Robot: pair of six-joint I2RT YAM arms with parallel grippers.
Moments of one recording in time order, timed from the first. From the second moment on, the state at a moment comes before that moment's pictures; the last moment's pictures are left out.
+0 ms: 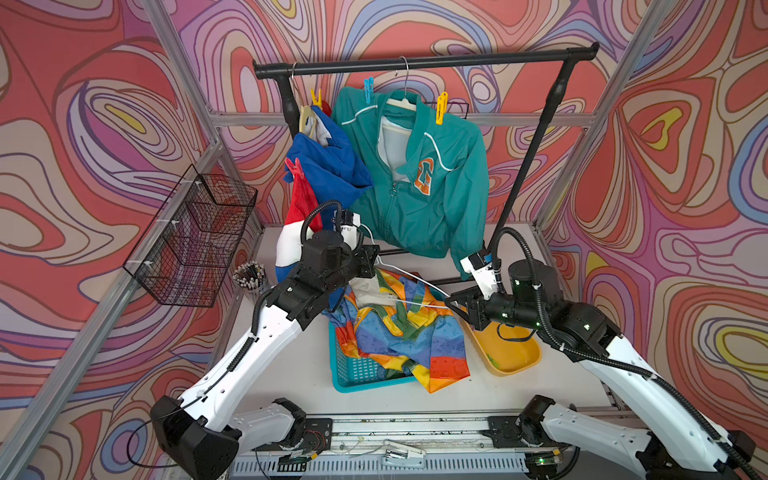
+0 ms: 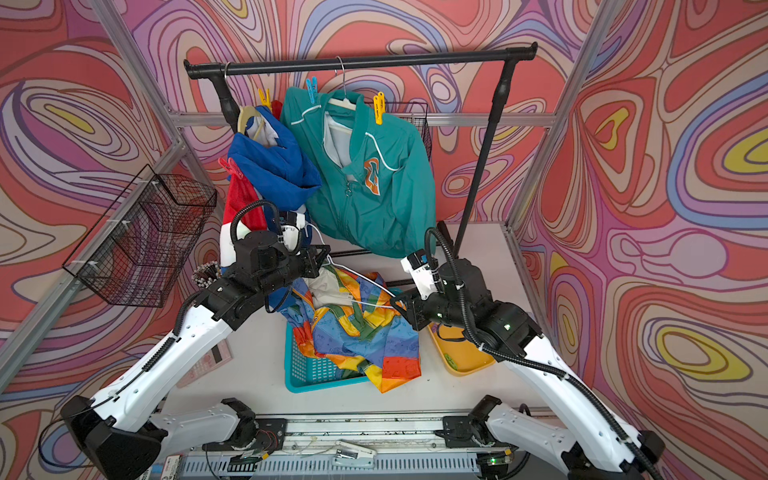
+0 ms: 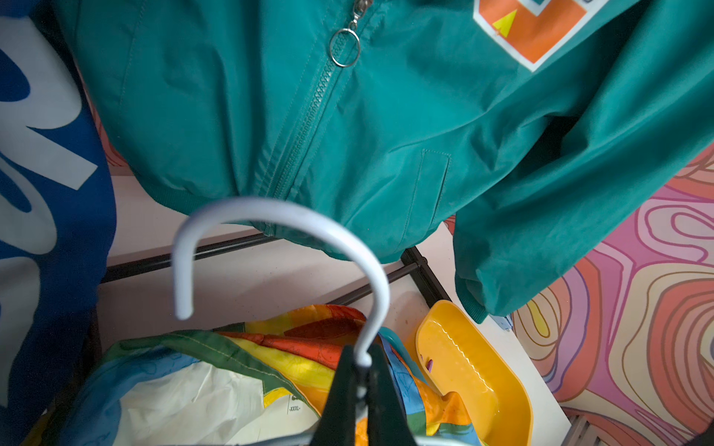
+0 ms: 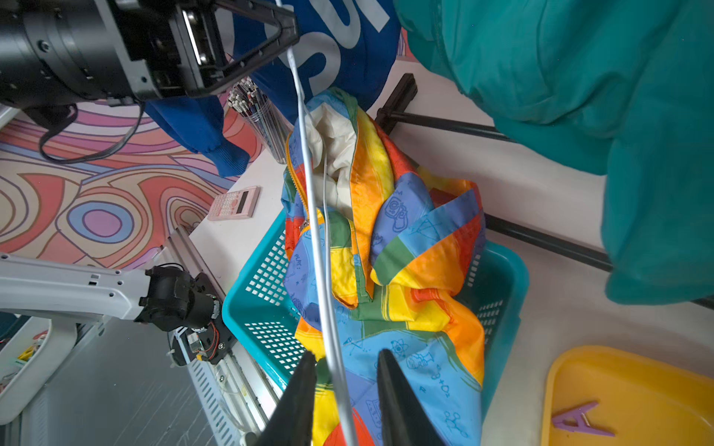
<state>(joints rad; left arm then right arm) -0.53 1.20 1.23 -0.35 0.09 -0.47 0.65 0.99 1.20 -0.75 -0.29 0.23</state>
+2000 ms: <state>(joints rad) -0.43 1.06 1.13 -0.40 0.09 -0.48 0.65 1.05 2.10 -1.48 0.41 0.14</state>
